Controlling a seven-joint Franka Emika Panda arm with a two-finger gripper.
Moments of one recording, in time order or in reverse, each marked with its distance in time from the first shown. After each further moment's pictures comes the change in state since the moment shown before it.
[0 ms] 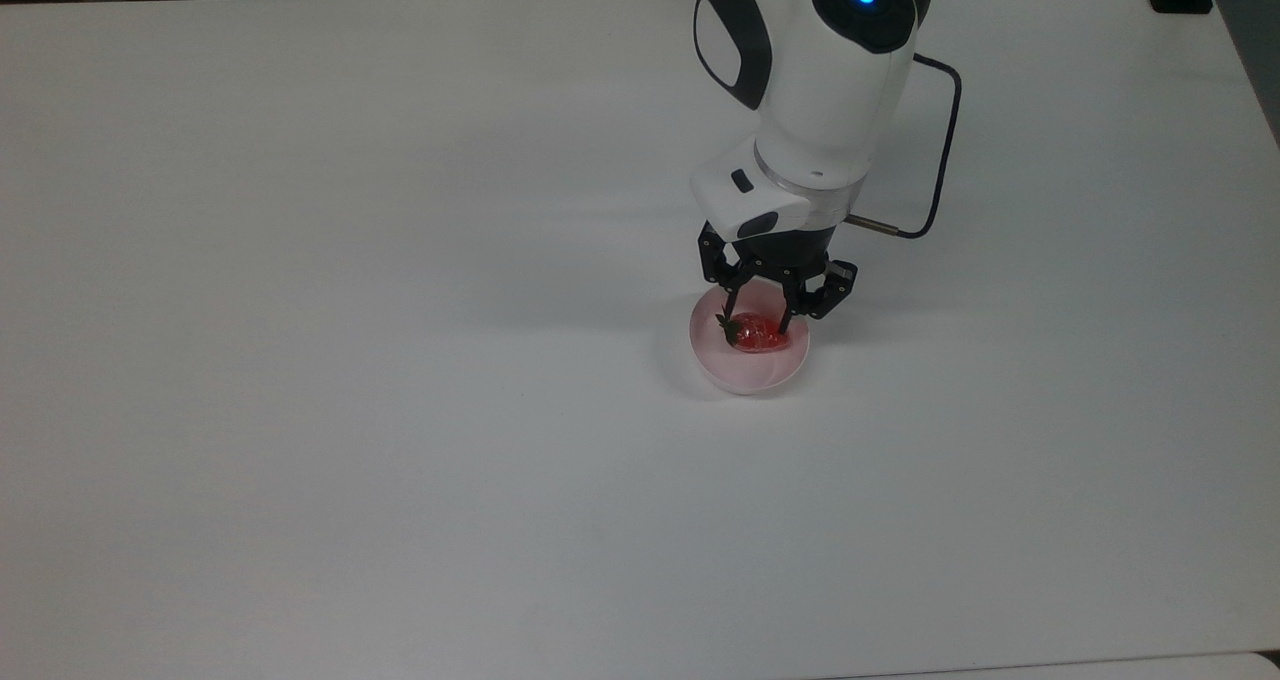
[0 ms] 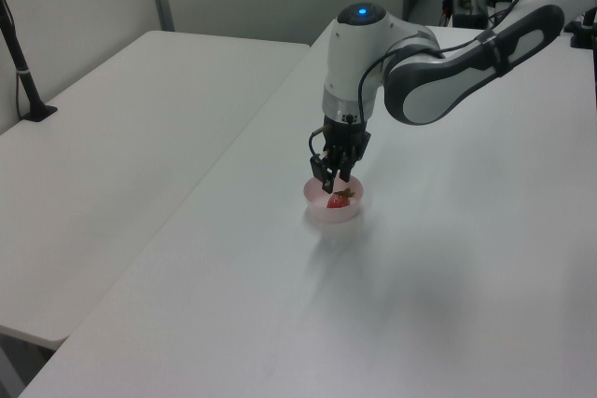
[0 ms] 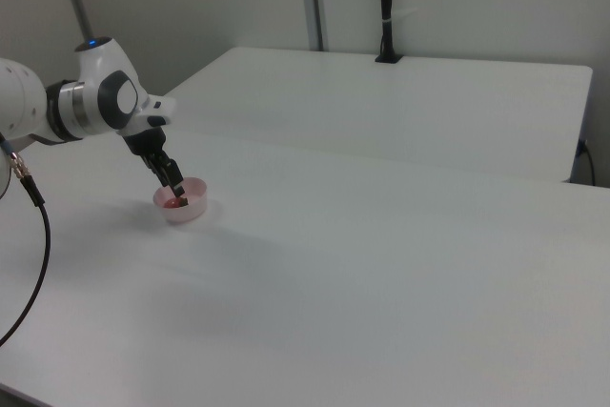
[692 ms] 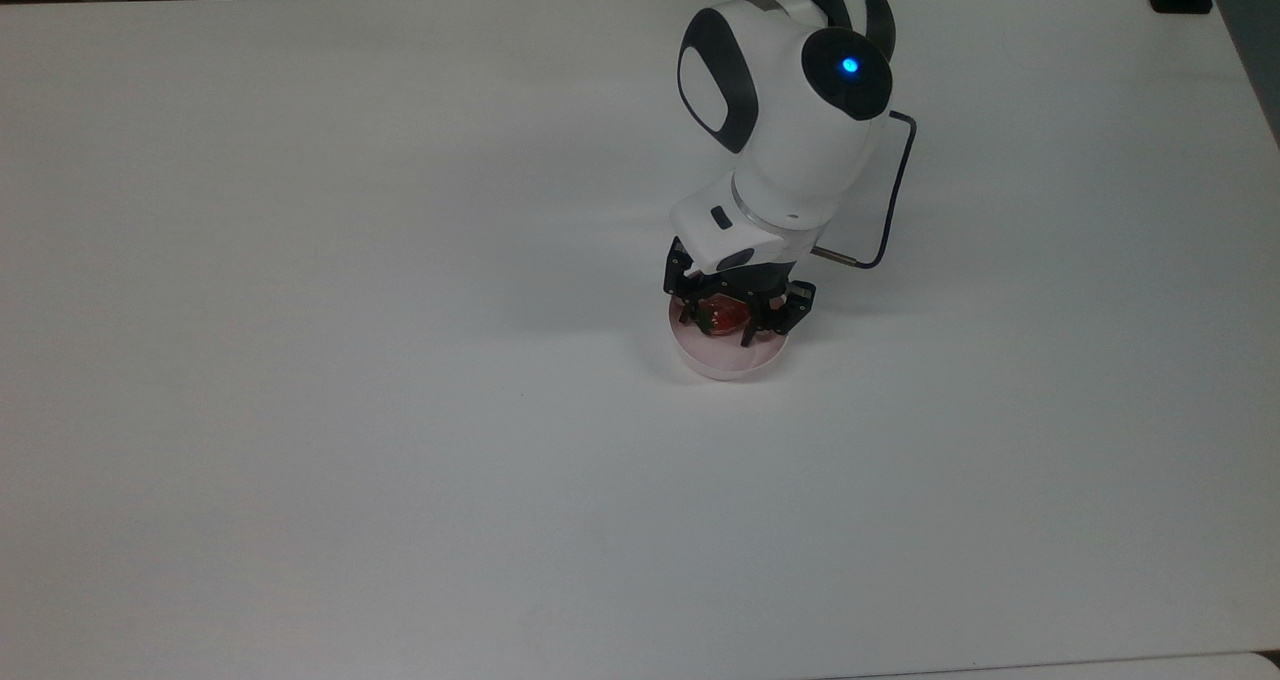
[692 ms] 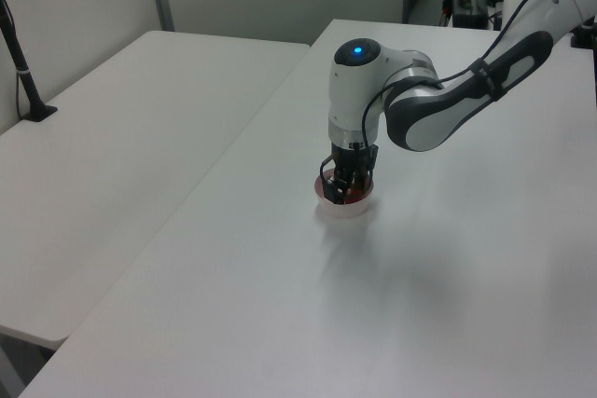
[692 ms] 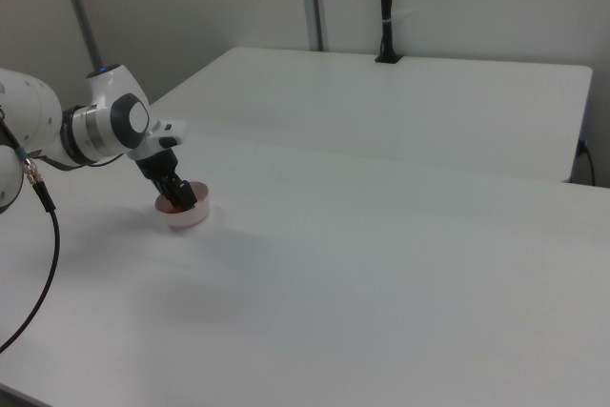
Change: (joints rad) arm -0.016 0.052 0.000 -0.039 -0.110 0.000 -0.001
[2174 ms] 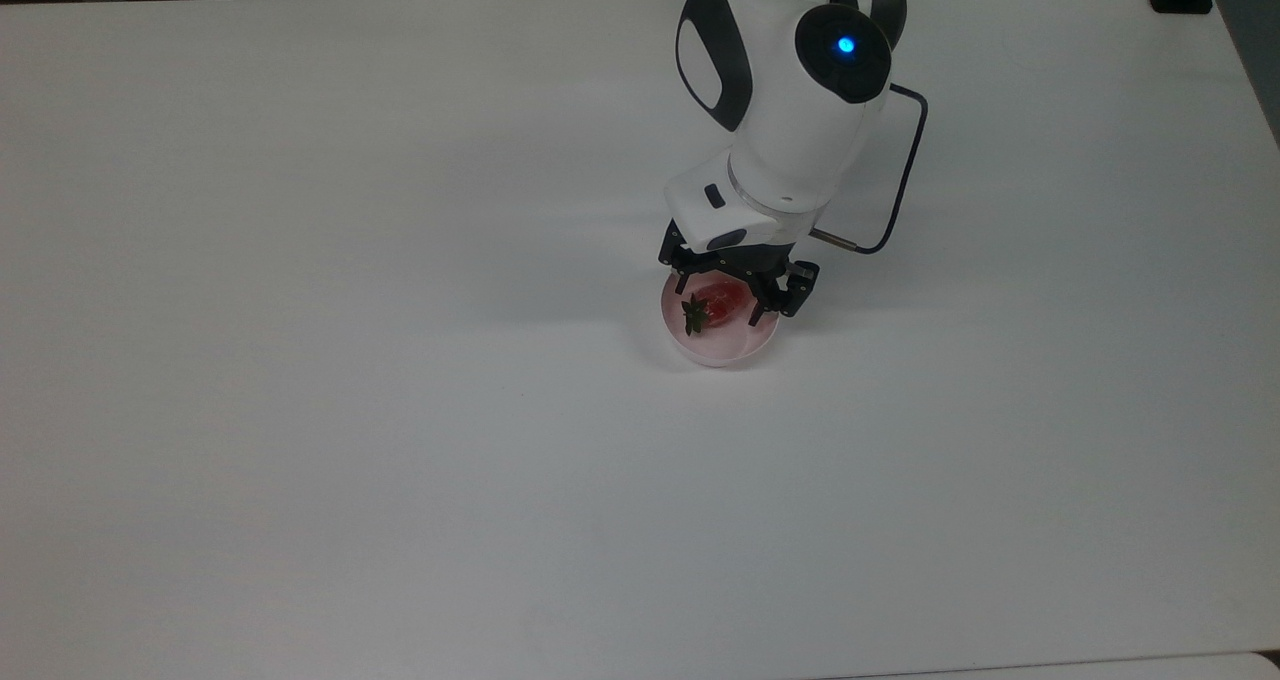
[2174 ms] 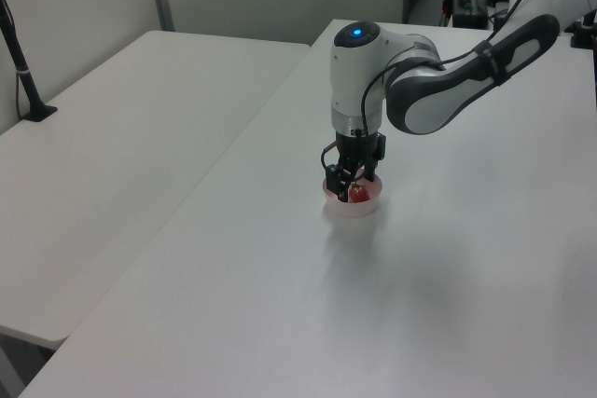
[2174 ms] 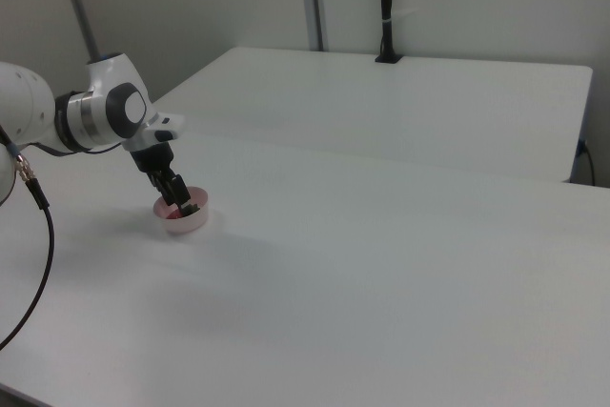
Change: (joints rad) arm -0.008 -0.041 0.006 0.003 0.067 -0.082 0.019
